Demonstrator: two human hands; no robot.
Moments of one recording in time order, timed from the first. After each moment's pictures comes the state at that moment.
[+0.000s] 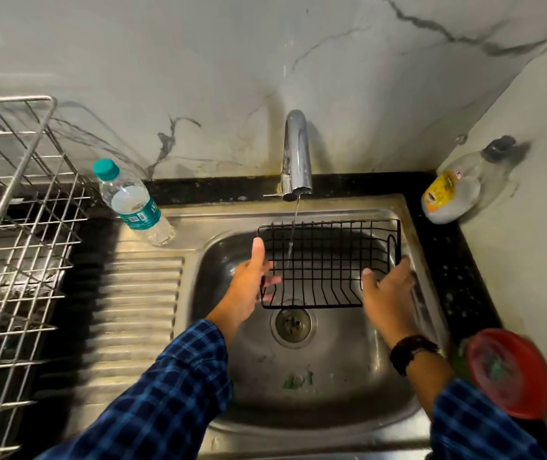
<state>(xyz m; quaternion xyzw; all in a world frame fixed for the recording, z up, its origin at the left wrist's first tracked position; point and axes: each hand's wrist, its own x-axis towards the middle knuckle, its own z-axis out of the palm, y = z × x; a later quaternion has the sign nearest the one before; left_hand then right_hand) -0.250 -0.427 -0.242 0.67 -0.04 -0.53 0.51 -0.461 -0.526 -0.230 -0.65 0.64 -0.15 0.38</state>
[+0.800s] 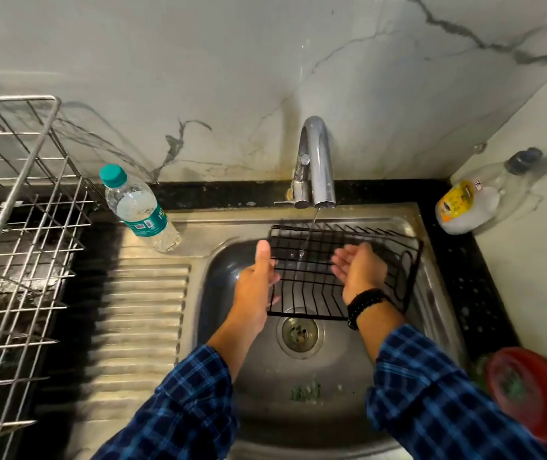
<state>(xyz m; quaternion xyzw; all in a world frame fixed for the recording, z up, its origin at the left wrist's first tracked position) -0.252 -0.425 -0.226 0.67 0.01 -0.48 0.56 -0.359 -0.556 -0.243 -0.28 0.66 -0.32 0.62</state>
